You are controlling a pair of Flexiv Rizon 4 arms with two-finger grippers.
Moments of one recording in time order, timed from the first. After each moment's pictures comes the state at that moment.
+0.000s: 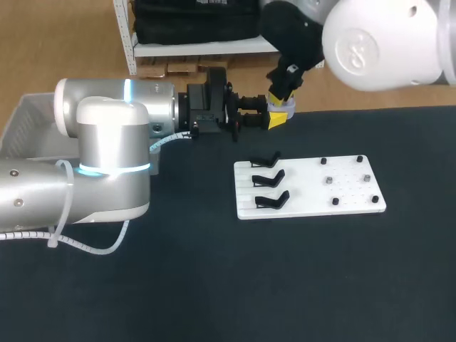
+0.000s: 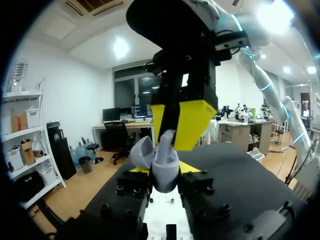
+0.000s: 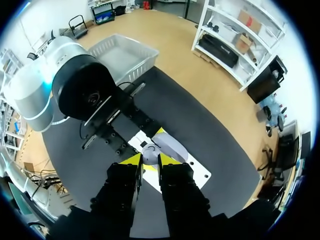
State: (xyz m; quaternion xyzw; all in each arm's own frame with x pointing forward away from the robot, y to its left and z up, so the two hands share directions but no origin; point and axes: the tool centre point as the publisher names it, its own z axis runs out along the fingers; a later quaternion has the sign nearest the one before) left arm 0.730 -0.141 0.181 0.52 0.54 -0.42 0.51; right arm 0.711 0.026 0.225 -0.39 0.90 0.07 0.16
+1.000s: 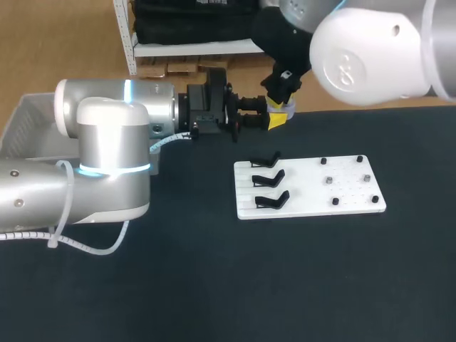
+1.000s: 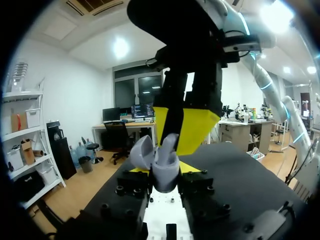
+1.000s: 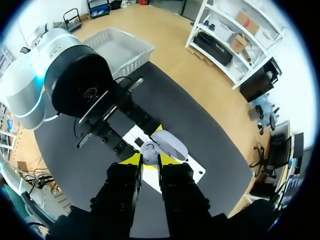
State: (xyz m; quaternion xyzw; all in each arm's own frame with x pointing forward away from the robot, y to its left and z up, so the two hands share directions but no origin) left arm 0.731 -0.141 0.179 0.52 0.54 -0.42 0.51; right arm 0.710 0.026 0.220 -0.38 0.91 0.02 0.16
